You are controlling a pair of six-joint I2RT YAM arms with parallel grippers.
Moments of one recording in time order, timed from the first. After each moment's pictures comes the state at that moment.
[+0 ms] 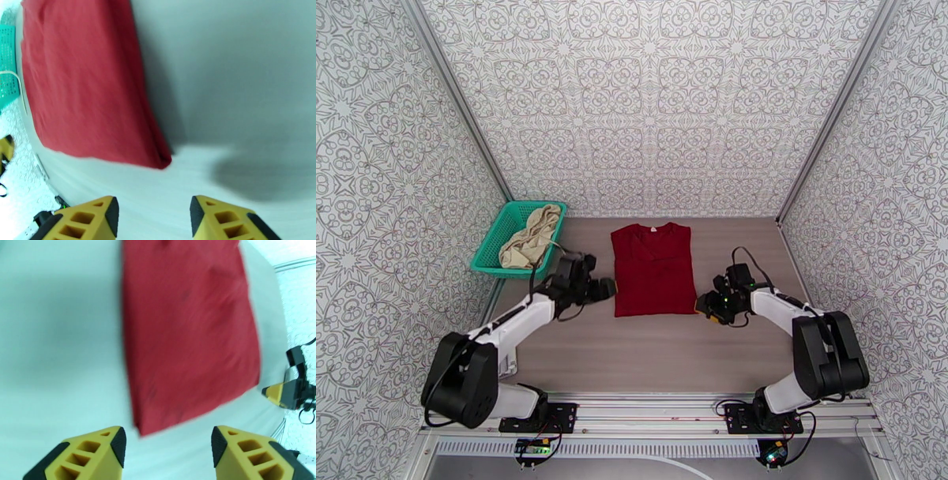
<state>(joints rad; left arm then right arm) -0.31 1.38 0.71 -0.26 0.39 -0.61 0.16 1.57 0.77 -0.45 -0.57 0.55</state>
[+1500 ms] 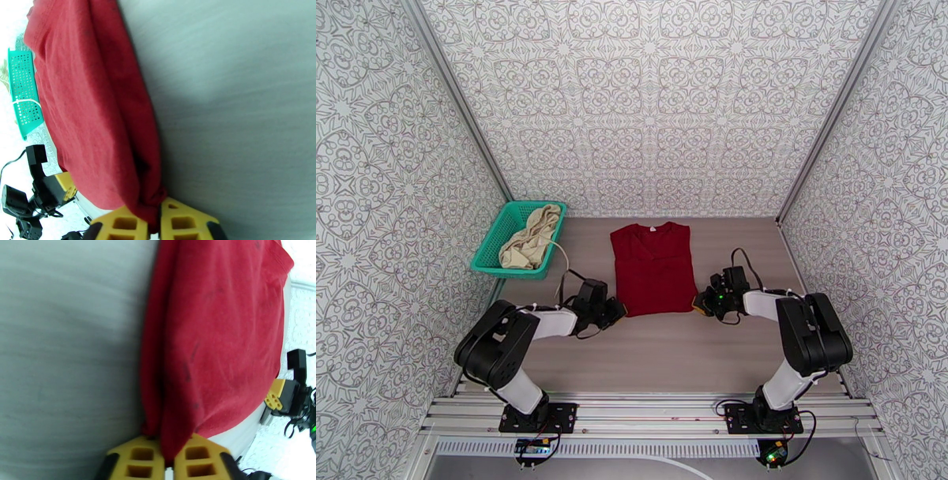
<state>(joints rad) -0.46 1.65 0.61 0.18 0.37 -1.01 0.15 1.70 0.75 -0.12 -0.61 0.76</state>
